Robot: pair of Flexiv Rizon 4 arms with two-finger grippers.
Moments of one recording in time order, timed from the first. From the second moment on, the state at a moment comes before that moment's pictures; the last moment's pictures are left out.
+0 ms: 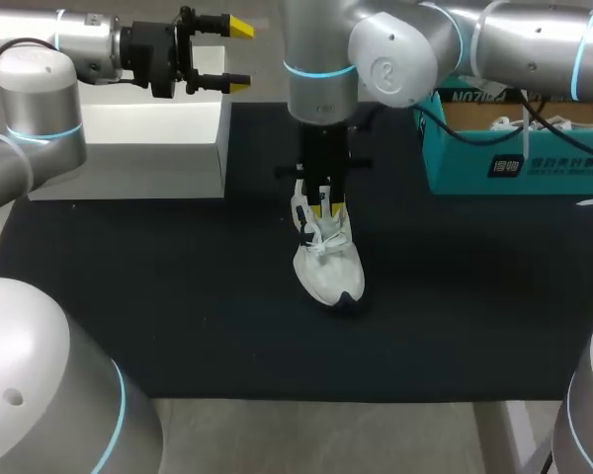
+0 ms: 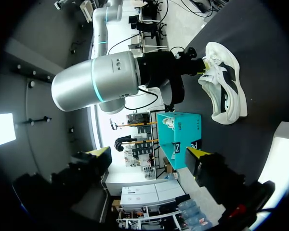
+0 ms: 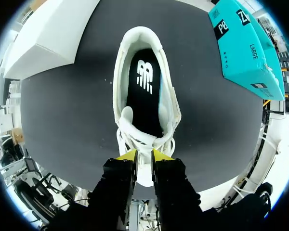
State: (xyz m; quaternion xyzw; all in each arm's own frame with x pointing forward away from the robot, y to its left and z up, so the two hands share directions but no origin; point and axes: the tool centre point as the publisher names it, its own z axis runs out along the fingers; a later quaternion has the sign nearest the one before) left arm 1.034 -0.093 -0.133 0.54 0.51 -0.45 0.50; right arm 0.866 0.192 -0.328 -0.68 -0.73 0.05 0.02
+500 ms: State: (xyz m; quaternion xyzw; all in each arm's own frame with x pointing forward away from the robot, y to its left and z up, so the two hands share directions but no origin) left arm 1.034 -0.093 -0.133 0.54 0.51 -0.45 0.50; right arm 0.889 0.189 -0.341 -0.68 -0.73 0.05 0.02
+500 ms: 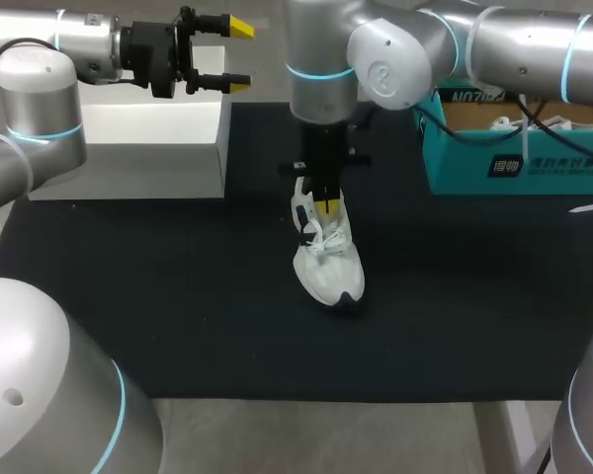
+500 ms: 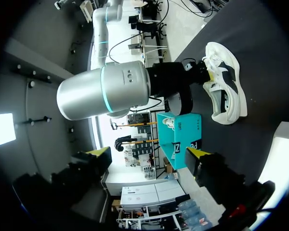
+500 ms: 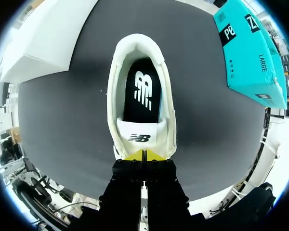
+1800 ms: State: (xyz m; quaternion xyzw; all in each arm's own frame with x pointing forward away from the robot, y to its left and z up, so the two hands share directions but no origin) left arm 1.034 -0.093 -0.133 0.54 0.51 -0.45 0.50; right arm 0.865 0.193 -0.286 -0.41 -0.91 -0.01 0.01
